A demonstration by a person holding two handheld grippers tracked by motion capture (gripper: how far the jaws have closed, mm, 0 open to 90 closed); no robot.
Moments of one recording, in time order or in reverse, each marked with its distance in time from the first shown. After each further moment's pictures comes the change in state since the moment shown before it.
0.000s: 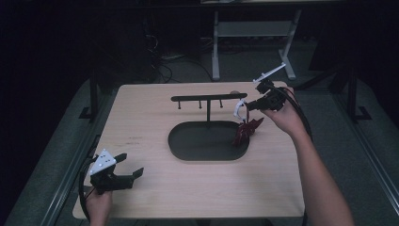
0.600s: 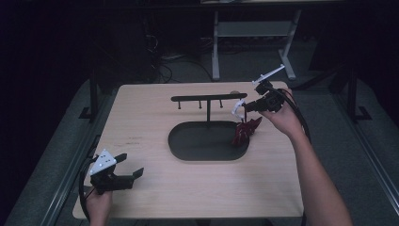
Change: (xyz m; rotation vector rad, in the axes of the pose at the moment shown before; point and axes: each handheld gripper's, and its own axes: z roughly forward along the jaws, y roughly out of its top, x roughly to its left) left arm 0.000 0.000 0.001 -0.001 -0.003 -0.002; right arm 0.000 -0.003 0.006 -0.012 0.018 0.008
